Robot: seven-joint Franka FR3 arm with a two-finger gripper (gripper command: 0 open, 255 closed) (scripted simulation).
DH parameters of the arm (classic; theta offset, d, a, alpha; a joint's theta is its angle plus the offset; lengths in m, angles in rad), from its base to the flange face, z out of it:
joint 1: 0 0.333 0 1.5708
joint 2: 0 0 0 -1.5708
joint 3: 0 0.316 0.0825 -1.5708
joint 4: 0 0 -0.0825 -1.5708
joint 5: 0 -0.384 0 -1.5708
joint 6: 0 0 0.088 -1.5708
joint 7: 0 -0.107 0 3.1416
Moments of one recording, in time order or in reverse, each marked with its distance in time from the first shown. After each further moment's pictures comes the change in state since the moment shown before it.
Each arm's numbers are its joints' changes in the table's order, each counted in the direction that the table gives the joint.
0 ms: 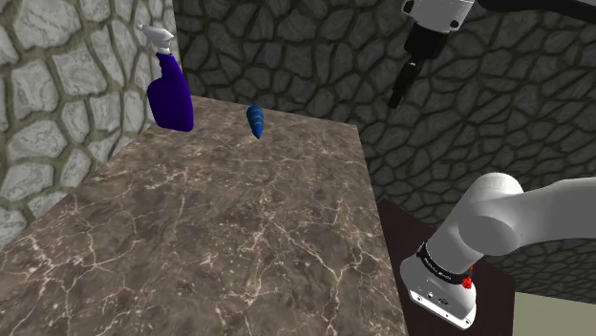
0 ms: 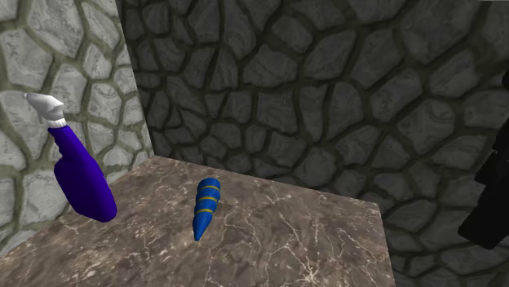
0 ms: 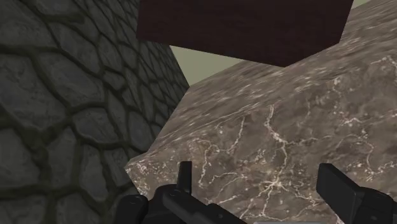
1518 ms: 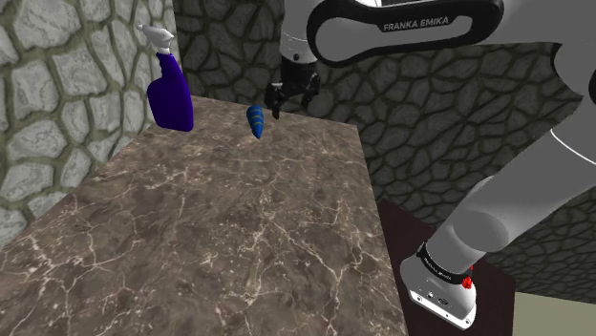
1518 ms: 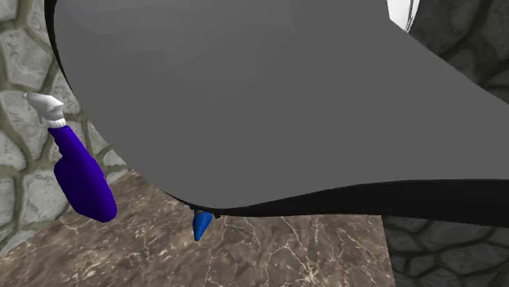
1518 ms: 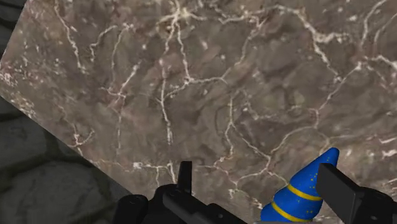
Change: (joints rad) arm -0.125 -0.658 0.403 -0.284 0.128 0.407 -0.733
